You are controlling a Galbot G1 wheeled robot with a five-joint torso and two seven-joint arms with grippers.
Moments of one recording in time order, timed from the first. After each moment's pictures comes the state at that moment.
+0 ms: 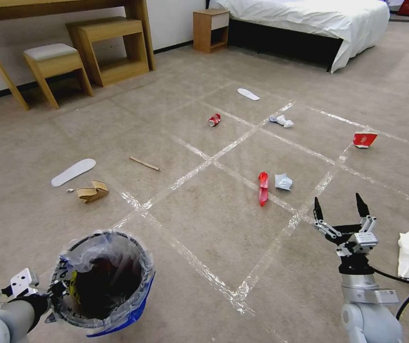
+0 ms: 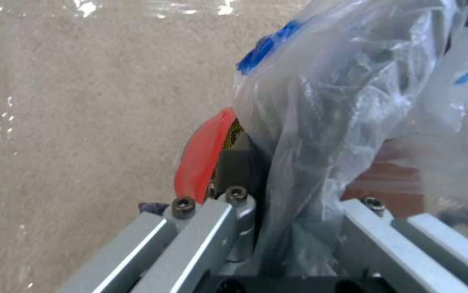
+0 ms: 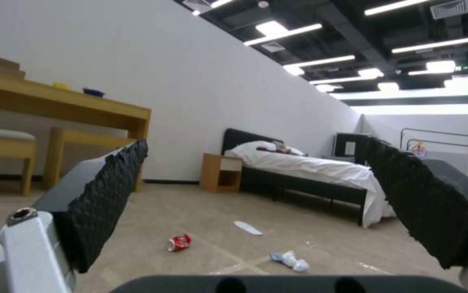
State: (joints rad) left arm 1.78 -1.13 -1.04 -2.40 -1.63 0.74 -0.94; right arm -1.46 1.44 0.83 1.86 0.25 0.60 -0.31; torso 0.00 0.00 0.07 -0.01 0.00
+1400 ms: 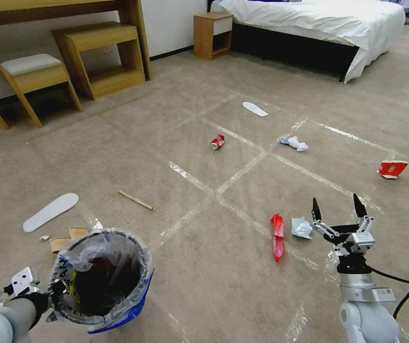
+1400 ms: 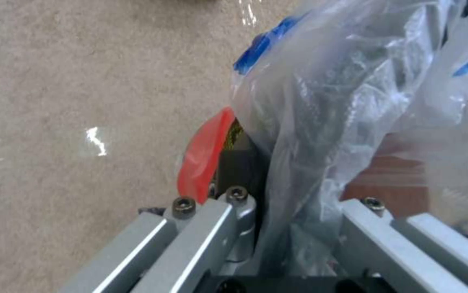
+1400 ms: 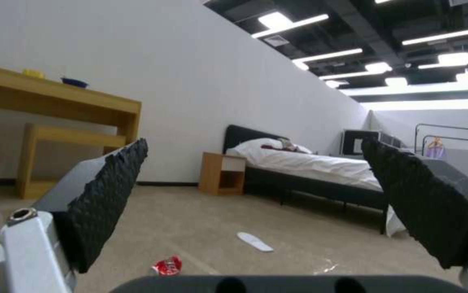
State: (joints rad) left arm 1.76 -1.12 -1.02 -2.37 -1.60 0.74 -0.94; right arm -1.44 1.43 0.83 1.83 0.25 0.61 -0.30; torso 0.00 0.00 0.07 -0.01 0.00
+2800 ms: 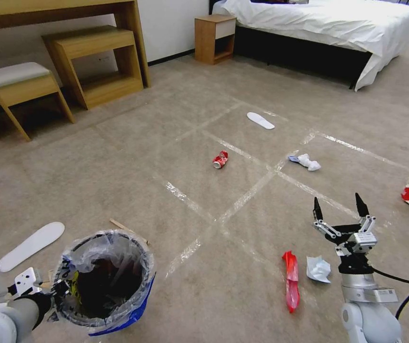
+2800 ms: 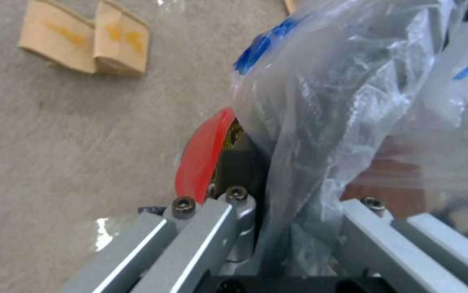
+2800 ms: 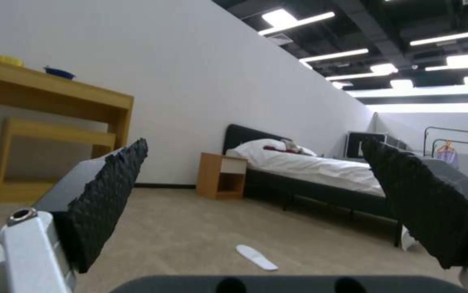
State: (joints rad) left arm 1.76 -1.12 -0.99 -2.38 -1.58 0.74 -0.94; right arm -1.45 1.43 0.83 1.84 0.24 0.61 -0.31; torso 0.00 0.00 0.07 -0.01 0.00
